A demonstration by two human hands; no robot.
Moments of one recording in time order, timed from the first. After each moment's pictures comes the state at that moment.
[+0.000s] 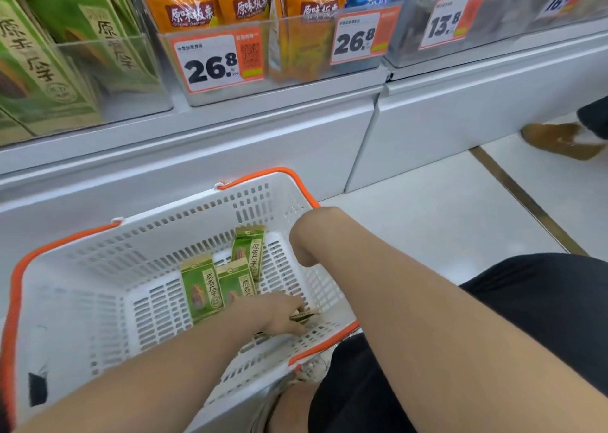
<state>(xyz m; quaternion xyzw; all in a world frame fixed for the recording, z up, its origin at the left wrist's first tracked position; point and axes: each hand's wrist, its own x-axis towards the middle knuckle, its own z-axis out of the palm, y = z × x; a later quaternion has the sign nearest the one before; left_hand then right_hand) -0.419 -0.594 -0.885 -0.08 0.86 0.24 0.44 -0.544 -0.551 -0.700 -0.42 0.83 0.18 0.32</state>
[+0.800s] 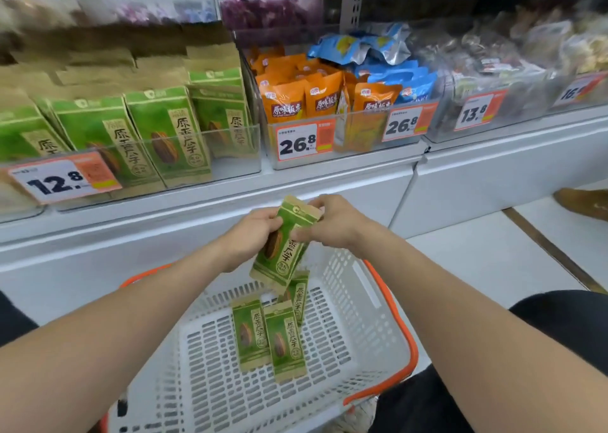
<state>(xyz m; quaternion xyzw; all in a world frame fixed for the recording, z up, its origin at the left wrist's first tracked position) -0.394 -0.731 -0.677 -0.33 0.73 0.60 -0.02 -0.537 -0.603 -0.642 -0.33 0.81 -0.33 0.37</state>
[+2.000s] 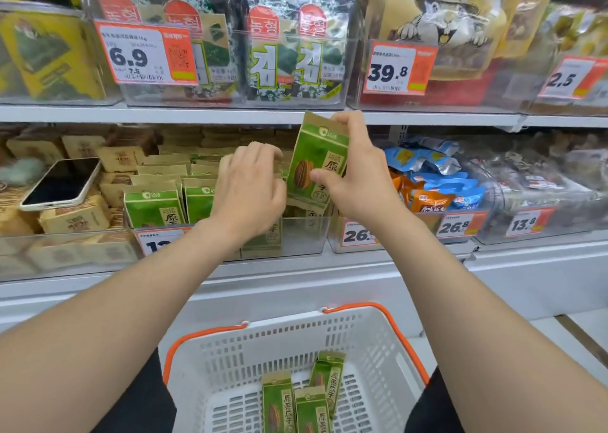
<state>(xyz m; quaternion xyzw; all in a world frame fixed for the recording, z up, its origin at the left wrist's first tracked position) -0.343 -0.814 -0.495 -0.32 0.88 0.00 -0.35 -0.493 -0.692 -0.455 -0.57 0.67 -0.47 -0.02</state>
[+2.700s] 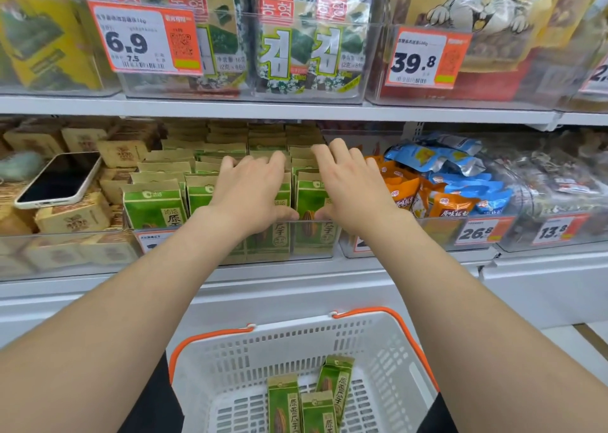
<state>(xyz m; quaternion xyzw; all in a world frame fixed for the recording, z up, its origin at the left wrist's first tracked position) -0.346 -0.834 -0.488 -0.36 0.92 -0.09 -0.14 -0.497 -0.739 -0.482 -0.60 0.77 -0.06 -0.20</state>
